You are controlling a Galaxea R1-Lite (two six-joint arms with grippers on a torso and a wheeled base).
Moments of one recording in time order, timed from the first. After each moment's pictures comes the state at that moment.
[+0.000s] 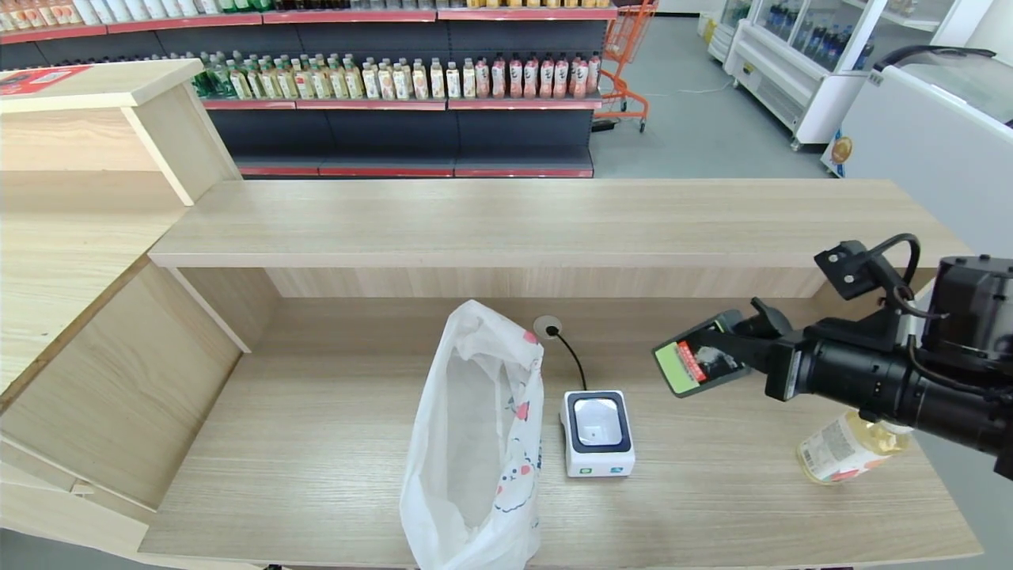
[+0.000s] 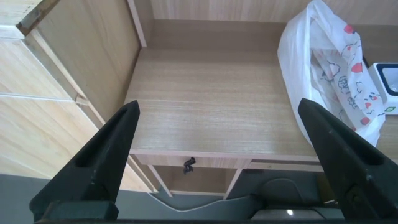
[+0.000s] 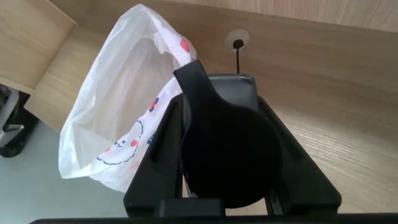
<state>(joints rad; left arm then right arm) 0.00 0.00 0.00 0.00 0.02 0.00 0.24 1.54 -0.55 -0.78 0.35 0.05</state>
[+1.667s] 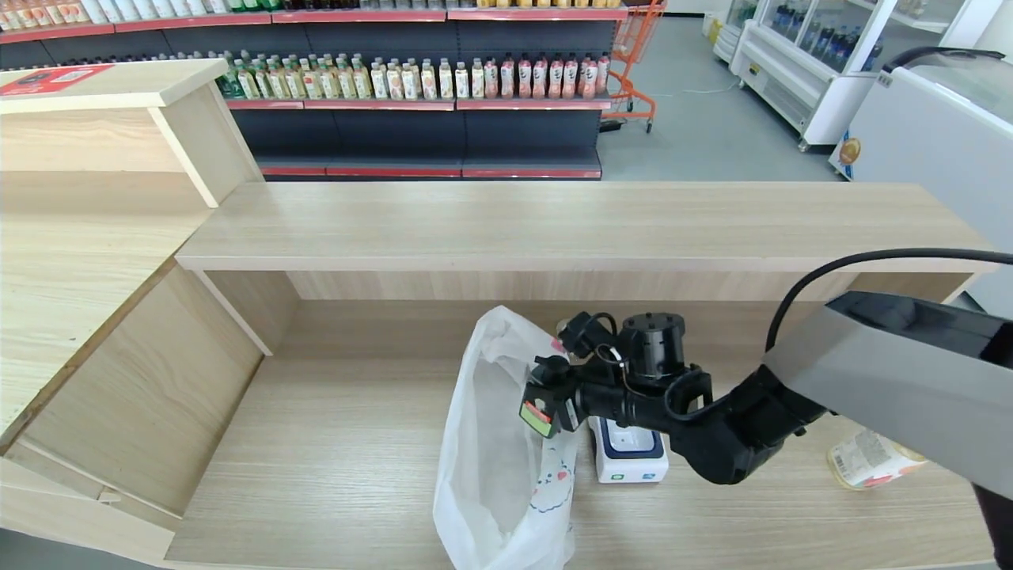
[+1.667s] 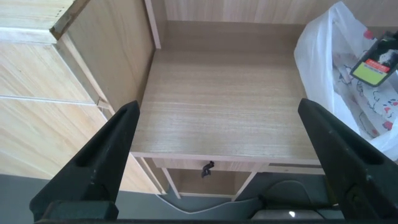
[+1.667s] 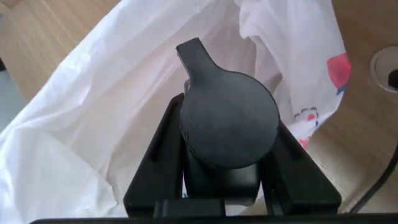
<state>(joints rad) 0.00 0.00 0.00 0.00 0.02 0.00 0.54 2.27 -1.03 -0.92 0.30 -0.19</state>
